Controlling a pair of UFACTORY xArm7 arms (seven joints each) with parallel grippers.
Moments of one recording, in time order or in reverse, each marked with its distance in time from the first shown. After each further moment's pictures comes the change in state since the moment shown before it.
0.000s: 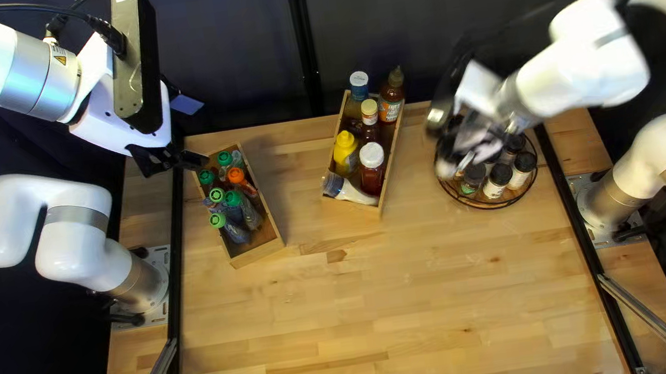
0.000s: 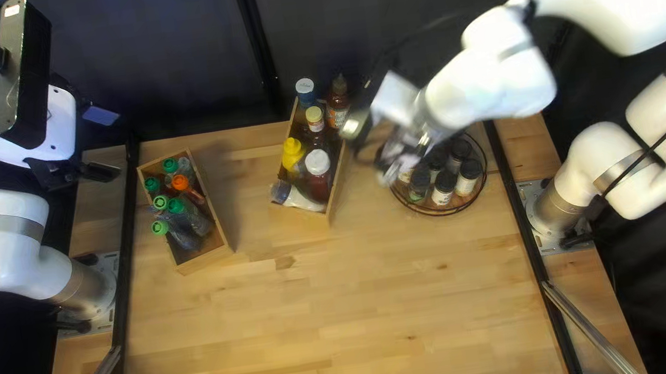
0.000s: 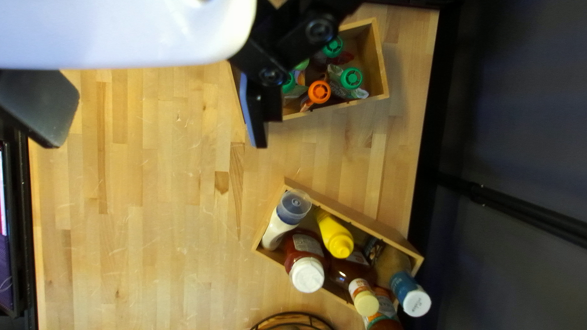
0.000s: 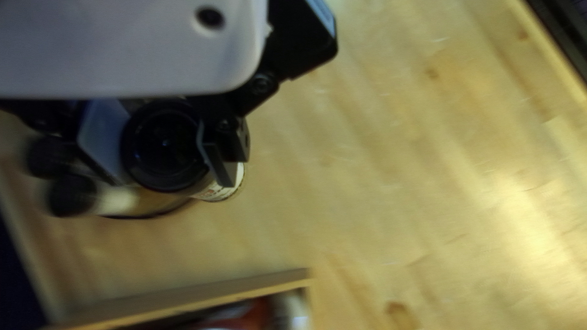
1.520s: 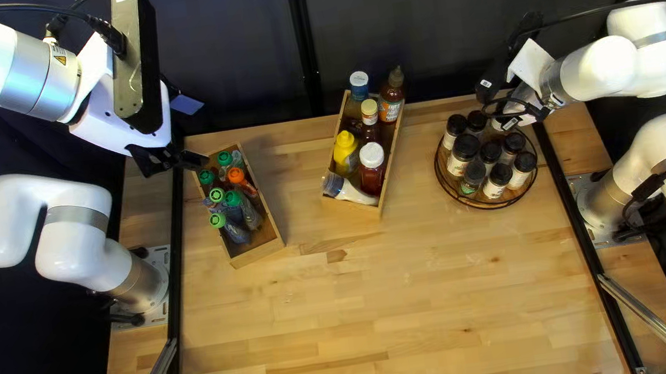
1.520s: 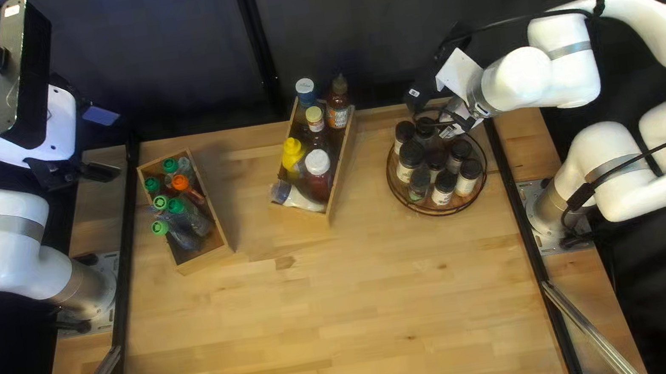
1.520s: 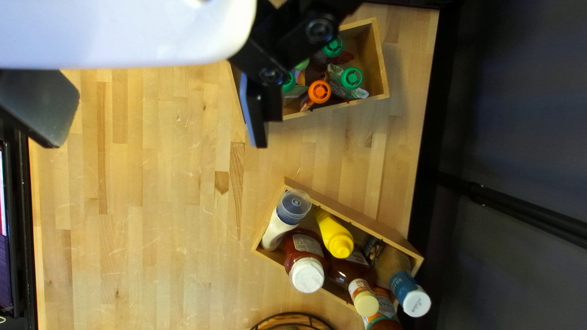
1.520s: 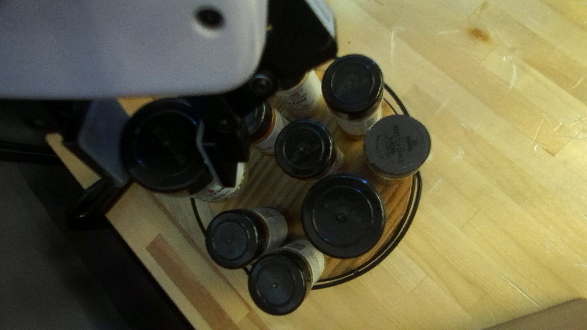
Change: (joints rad) left arm 0.000 0.000 0.000 0.000 0.000 0.000 0.000; right arm -0.227 -0.324 -0.015 -0.367 -0.189 0.076 0.050
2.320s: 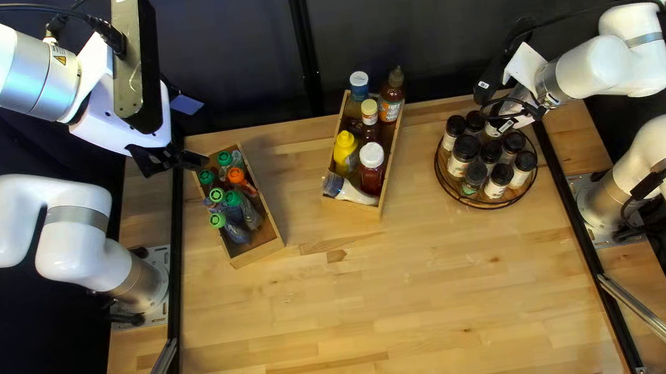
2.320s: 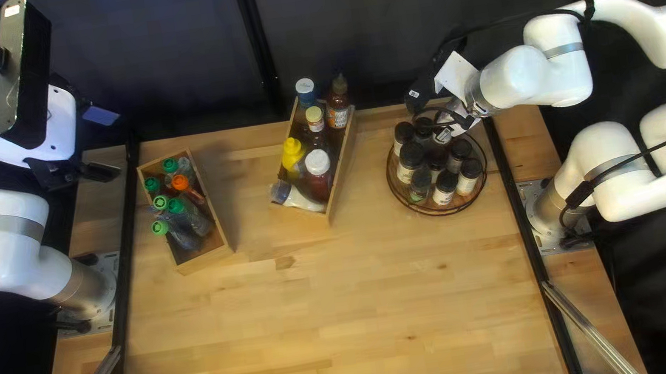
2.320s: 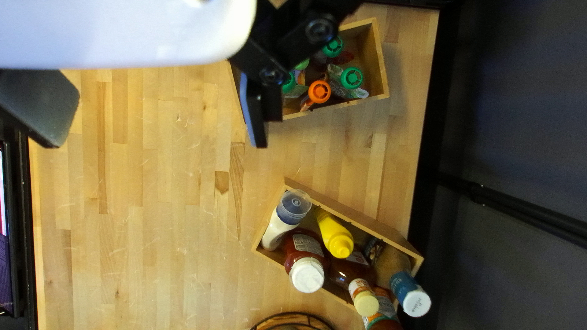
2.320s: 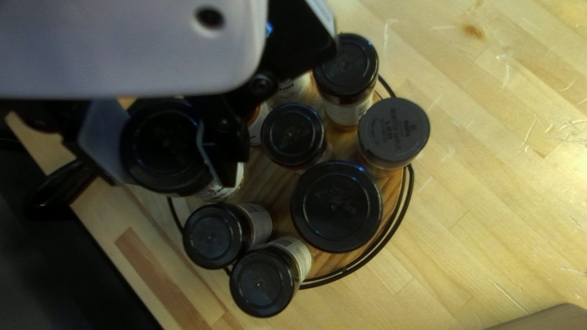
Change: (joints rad) left arm 0.000 0.000 0.000 0.000 0.000 0.000 0.000; right arm -0.035 -0.010 -0.136 -0.055 -0.058 -0.118 -0.037
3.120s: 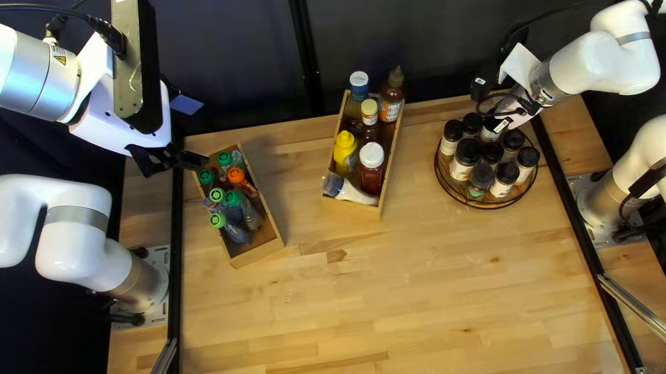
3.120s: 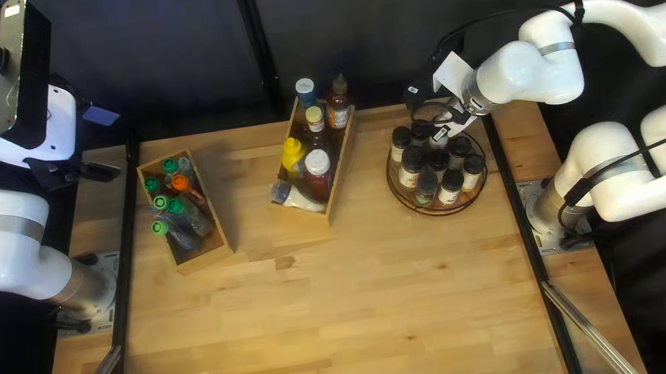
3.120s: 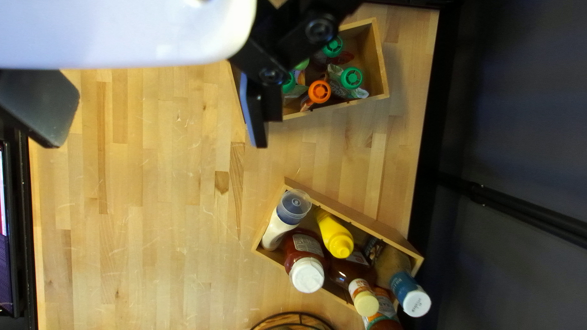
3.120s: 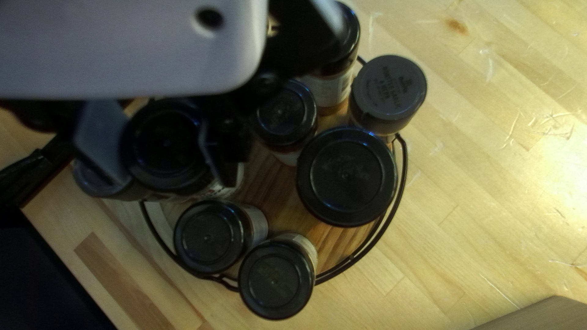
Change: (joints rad) left arm 0.000 0.000 0.000 0.000 0.000 0.000 0.000; right arm -0.015 0.028 -0.083 -0.016 -0.021 -0.078 0.005
